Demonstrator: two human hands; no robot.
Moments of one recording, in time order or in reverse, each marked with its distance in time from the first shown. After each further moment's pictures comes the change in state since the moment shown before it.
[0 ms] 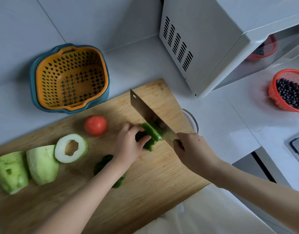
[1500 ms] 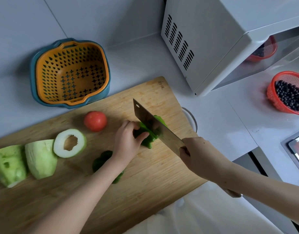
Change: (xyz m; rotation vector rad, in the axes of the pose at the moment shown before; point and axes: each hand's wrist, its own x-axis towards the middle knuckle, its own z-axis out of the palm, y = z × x) left_hand -0.001 -0.012 0.009 -0.022 0.041 -0.032; right_hand -0.018 -0.004 -0.017 -0.126 -0.163 0.068
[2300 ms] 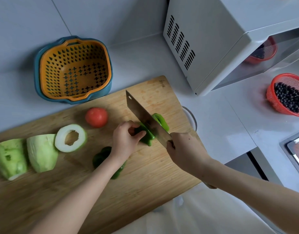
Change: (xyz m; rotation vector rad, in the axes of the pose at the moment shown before) left_hand -0.007 0.000 -0.003 -0.153 0.003 -0.150; right_hand 0.011 -0.017 0.017 0.059 0.102 -0.064
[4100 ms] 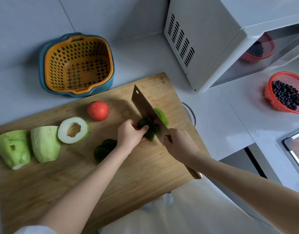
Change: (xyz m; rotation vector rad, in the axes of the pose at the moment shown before) left_hand -0.005 0.023 0.005 -0.284 -0.093 -0.448; right_hand 0.016 0.016 0.035 0.186 0.007 0.039
